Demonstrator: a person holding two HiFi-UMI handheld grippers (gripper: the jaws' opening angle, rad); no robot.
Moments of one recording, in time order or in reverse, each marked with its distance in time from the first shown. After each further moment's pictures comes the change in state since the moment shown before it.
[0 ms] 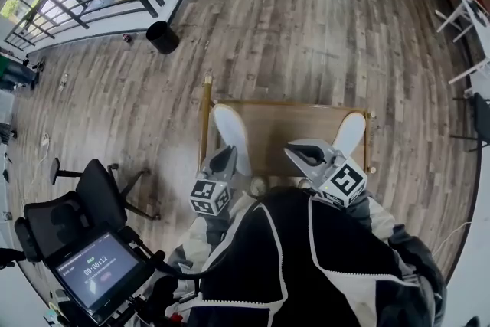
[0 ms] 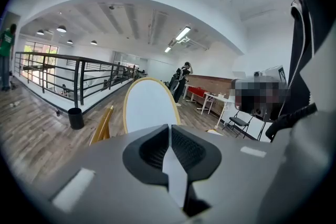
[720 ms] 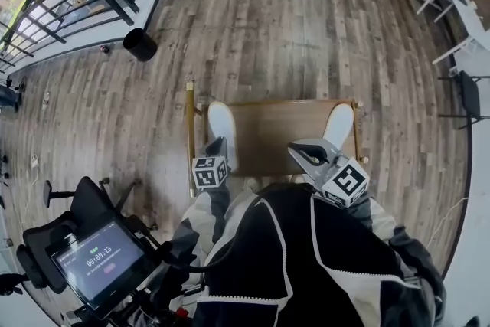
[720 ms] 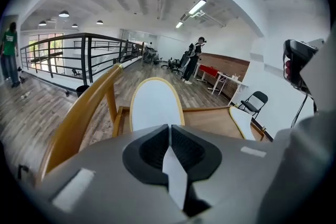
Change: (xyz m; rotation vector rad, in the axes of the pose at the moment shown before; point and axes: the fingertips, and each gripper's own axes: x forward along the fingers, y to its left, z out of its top) left arm 0.099 0.081 -0.092 -0.062 0.279 0.096; right arm -0.015 -0.035 -0.018 0.042 0.055 -0.141
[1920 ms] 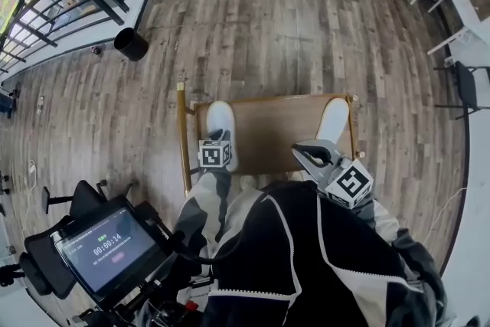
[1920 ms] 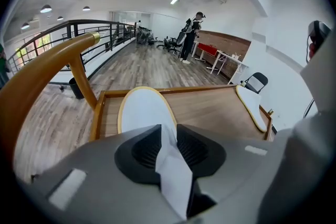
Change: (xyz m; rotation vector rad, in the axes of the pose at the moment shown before) left arm 0.060 -0.002 -0.028 0.065 0.235 -0.018; right arm -0.025 -0.004 -0.006 0.025 0.040 -0.047
